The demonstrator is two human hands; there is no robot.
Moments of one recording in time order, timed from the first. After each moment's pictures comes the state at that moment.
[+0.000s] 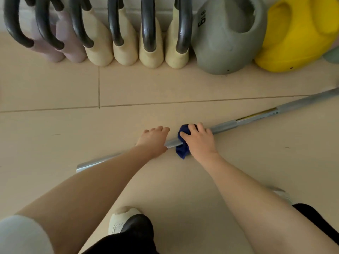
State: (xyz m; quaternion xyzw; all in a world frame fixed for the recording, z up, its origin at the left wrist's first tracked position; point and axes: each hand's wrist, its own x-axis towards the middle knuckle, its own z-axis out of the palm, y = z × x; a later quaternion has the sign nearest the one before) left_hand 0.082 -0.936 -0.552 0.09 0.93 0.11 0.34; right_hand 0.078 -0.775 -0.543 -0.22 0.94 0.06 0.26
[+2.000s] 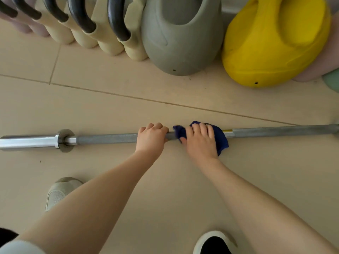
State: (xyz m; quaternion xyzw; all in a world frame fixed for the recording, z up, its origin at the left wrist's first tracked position) left_hand 0.043 -0.706 -0.574 -0.10 0.96 0.11 0.23; right_hand 0.004 -0.556 -0.604 -0.25 0.96 0.04 0.11
